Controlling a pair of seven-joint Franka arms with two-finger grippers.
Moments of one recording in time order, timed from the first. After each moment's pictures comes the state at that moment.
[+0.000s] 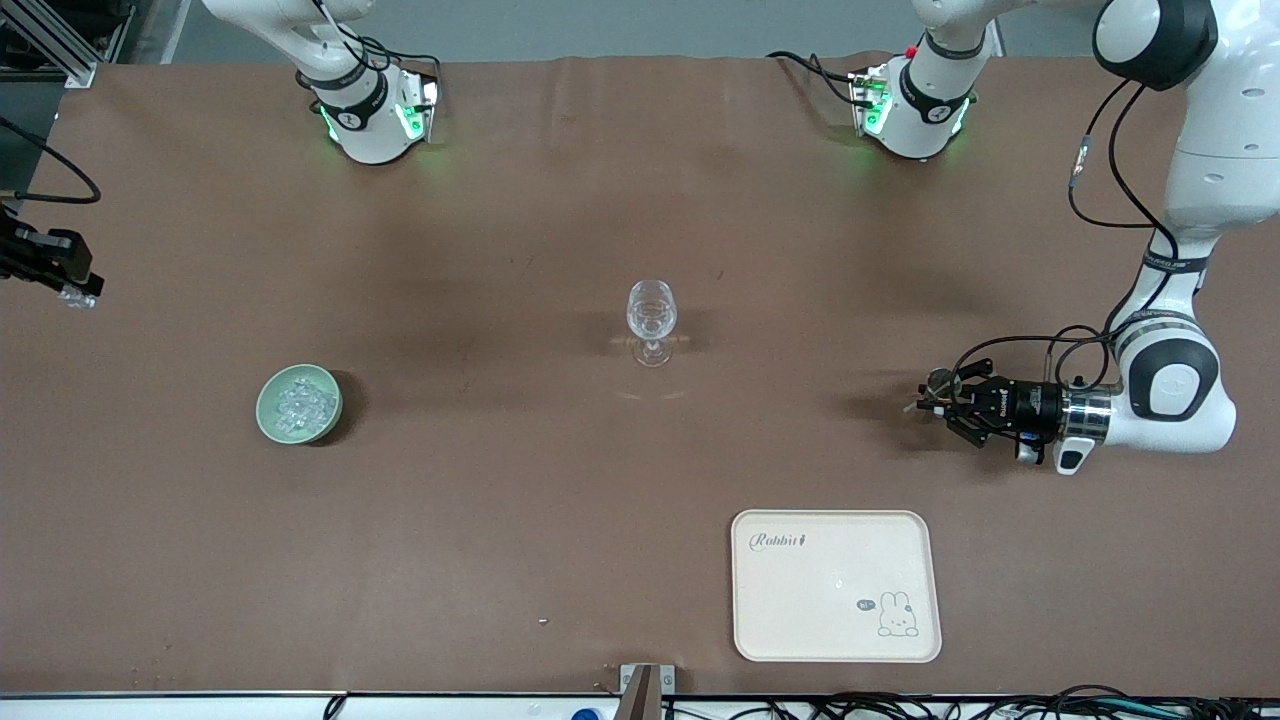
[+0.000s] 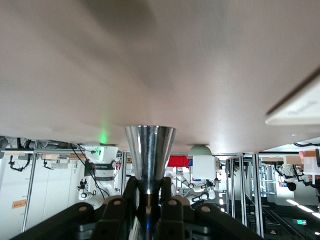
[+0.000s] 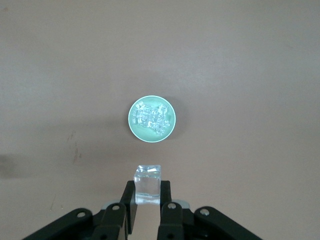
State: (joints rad) left arm 0.36 0.77 -0.21 -1.61 -0.89 1.62 -0.75; right arm 0.04 0.03 -0.13 -1.52 -0.01 1.54 -0.05
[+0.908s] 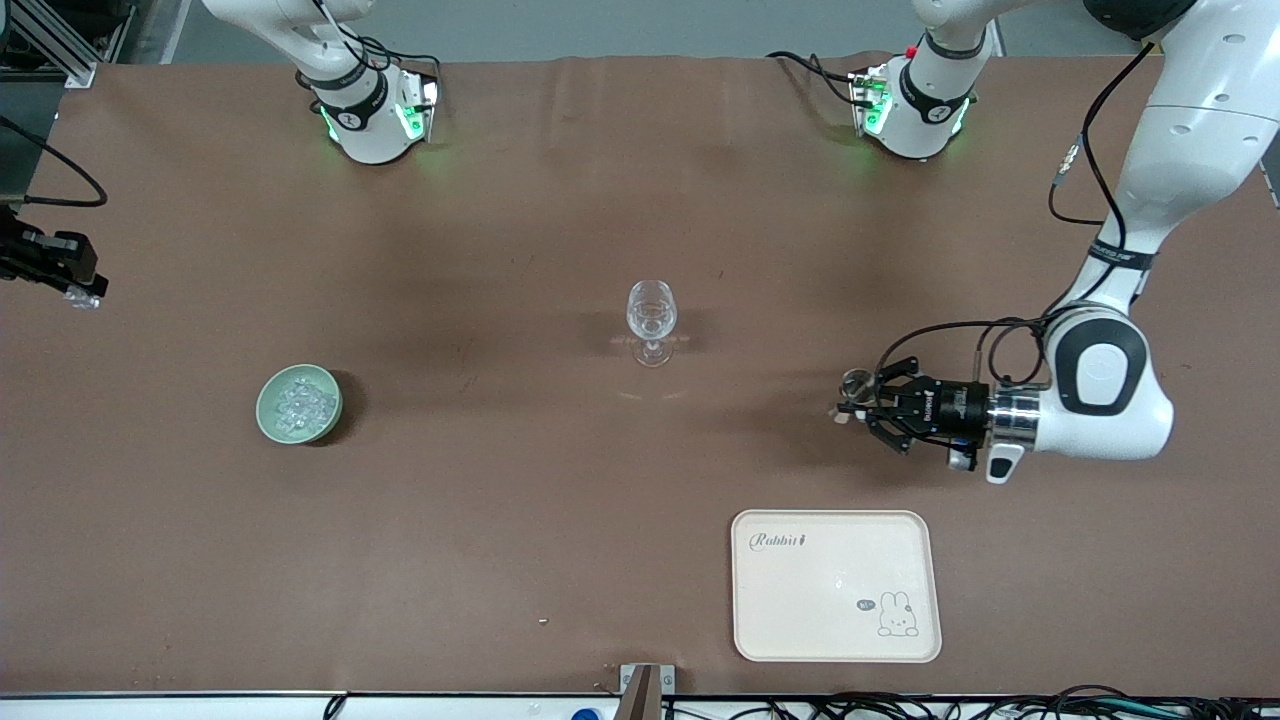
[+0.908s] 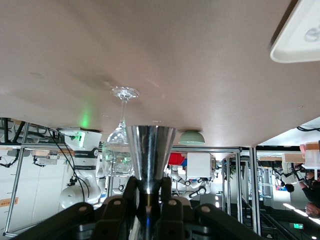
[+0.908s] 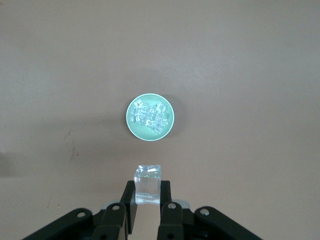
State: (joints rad) left arm 0.36 0.70 -0.51 -1.68 -0.92 1.87 -0.94; right arm 0.04 0.03 -0.13 -1.53 -0.02 1.55 -0.05
